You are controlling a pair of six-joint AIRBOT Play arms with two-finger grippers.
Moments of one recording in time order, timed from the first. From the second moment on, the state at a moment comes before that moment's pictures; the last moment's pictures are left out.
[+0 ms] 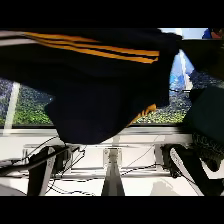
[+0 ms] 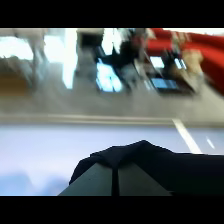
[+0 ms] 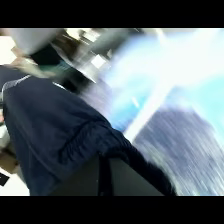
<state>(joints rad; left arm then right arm) 0.46 -0.72 1.11 0.57 -0.84 -0.83 -0.12 -0.76 1.16 -0.49 1.13 1.24</state>
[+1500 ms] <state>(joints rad) -0.33 -1.07 0.73 0.91 -1.03 -1.26 -0.25 -1.29 1.14 -1.41 1.44 1.15</state>
